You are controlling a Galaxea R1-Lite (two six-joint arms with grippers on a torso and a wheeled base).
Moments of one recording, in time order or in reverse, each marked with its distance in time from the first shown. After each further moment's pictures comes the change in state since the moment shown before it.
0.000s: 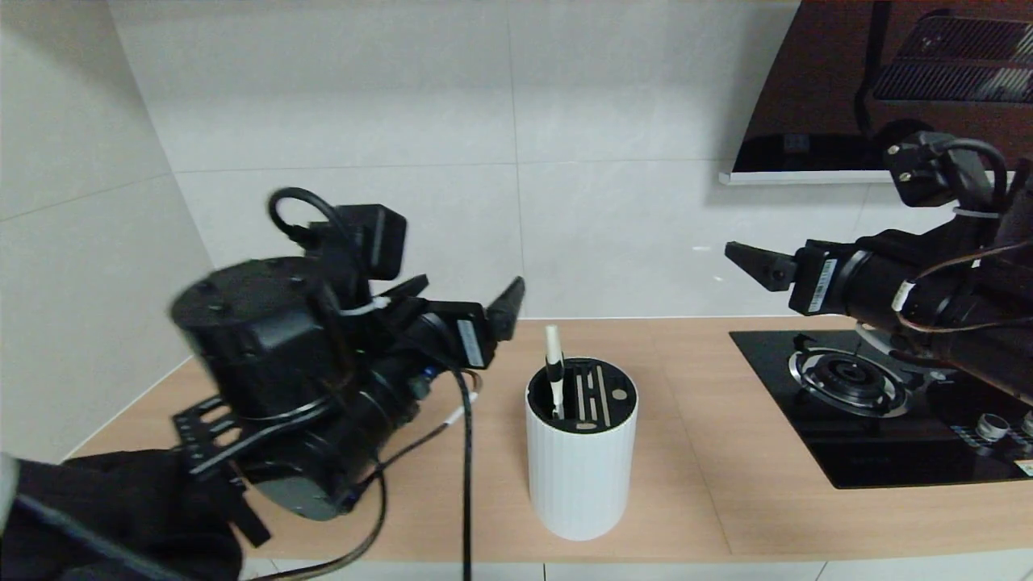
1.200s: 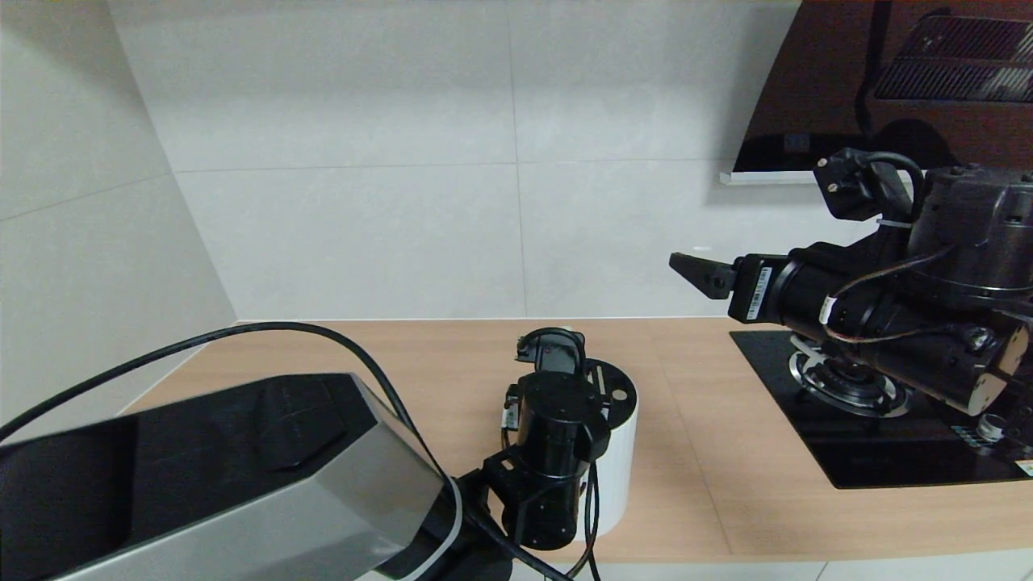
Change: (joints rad) left arm -0.161 0.581 -0.267 -0.083 0.279 0.007; right arm 0.105 0.099 -0.057 -0.005 -0.009 0.114
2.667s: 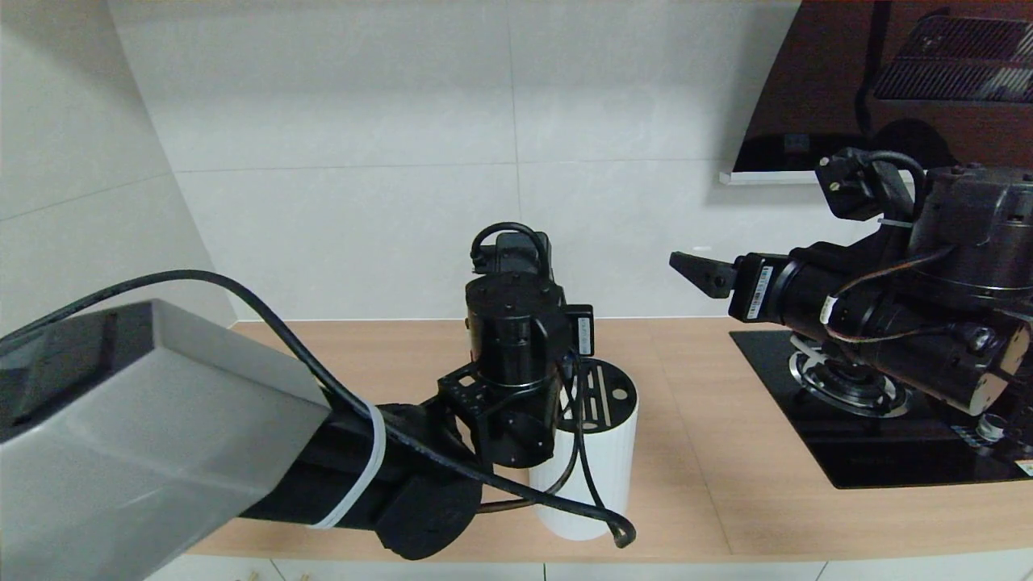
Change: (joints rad) left arm 0.048 -0.160 -0.117 0.094 -0.009 0.020; right arm 0.000 -0.001 -0.001 0.003 0.000 0.013
